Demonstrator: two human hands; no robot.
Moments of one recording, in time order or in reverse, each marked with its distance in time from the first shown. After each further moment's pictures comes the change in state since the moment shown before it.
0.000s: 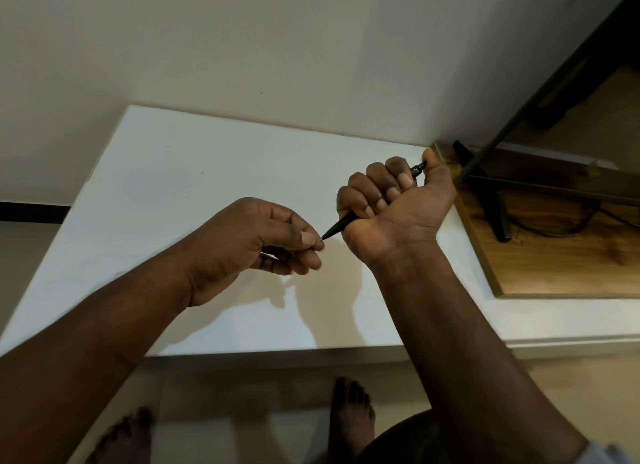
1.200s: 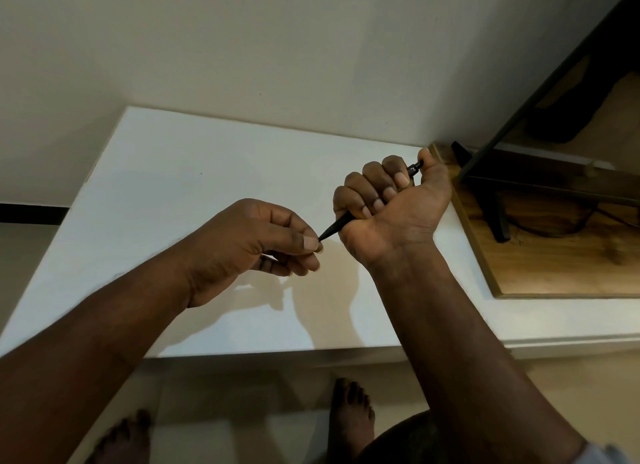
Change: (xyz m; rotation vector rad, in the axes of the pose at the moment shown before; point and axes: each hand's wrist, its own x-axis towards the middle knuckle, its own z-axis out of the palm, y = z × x) left_hand -0.002 0.003 0.001 -0.023 -0.001 -0.019; right_hand 0.000 0.002 0.000 -0.007 -0.023 0.003
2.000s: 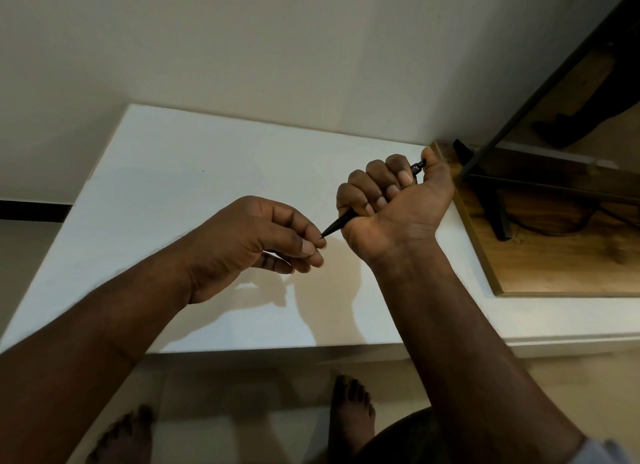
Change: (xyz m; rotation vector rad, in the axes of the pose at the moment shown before) left_hand 0.001 -0.003 -0.002 -0.007 -0.033 0.013; right_hand 0.000 -0.001 -0.001 0.016 0.001 -0.007
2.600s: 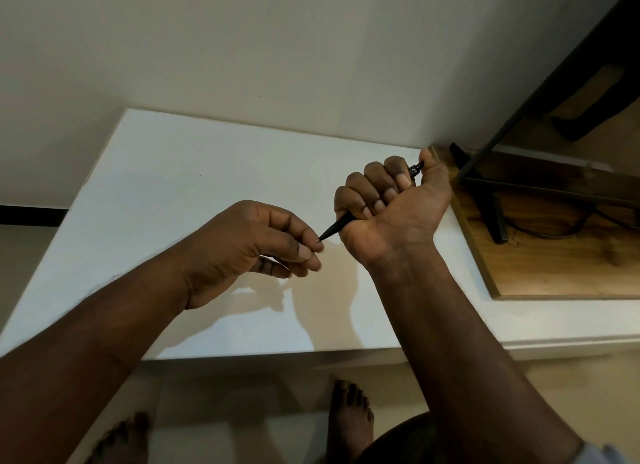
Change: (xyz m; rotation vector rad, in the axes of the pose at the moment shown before) left_hand 0.001 -0.001 -0.002 -0.025 -0.013 -0.004; right_hand 0.000 -0.001 0.002 -0.019 -0.003 -0.011
